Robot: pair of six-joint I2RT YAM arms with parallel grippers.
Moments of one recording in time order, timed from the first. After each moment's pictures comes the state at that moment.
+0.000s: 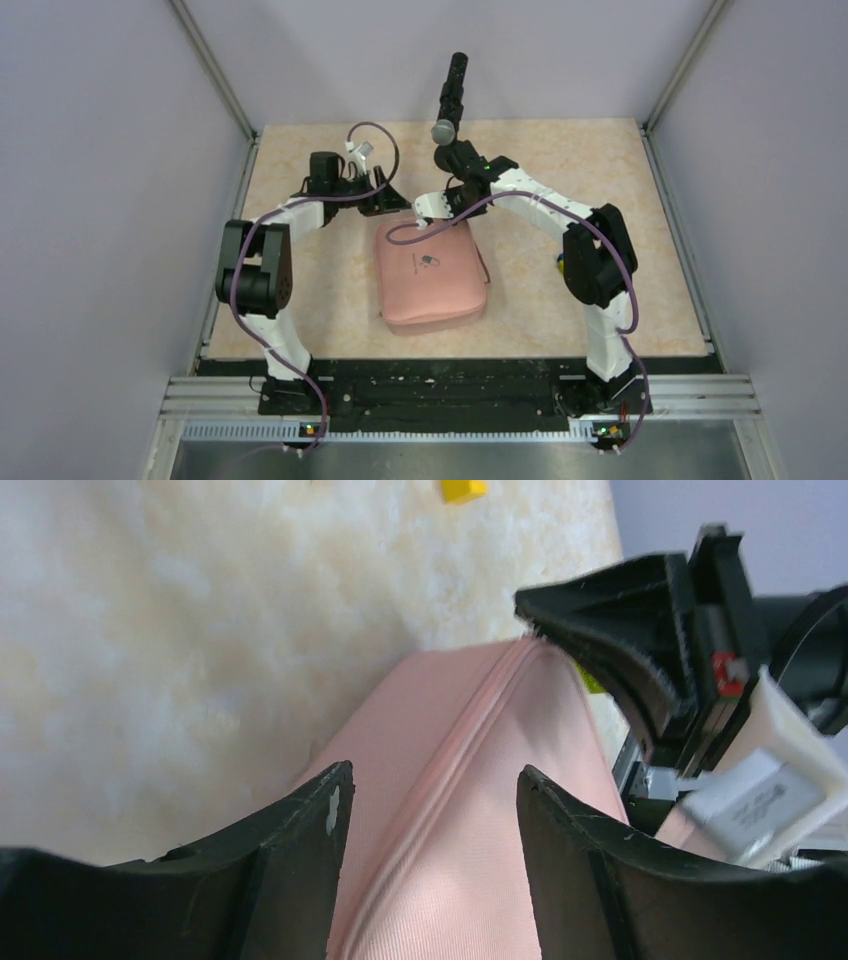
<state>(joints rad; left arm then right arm) -0.11 1.81 1.10 0.07 0.89 -0.44 0.63 2.03 1.72 -0.79 -0.07 -1.34</state>
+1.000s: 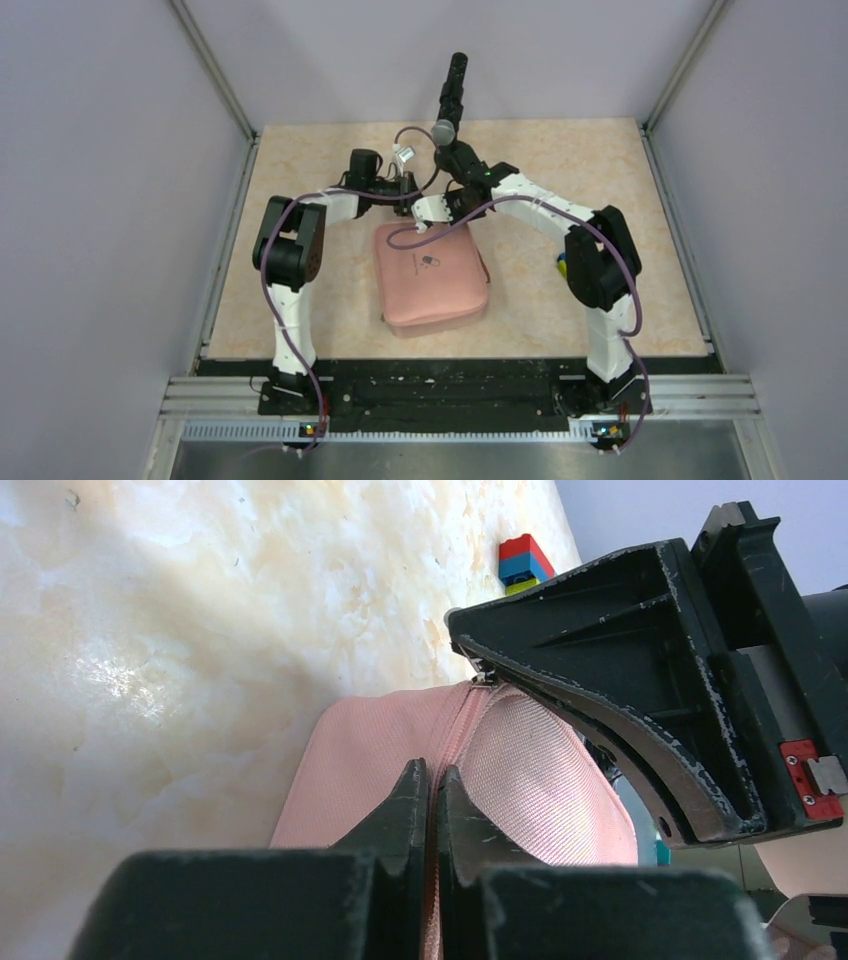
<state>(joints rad) -0.26 2.12 1.36 0.15 1.11 -0.43 0.64 2.01 1.66 -0.72 -0.07 -1.33</state>
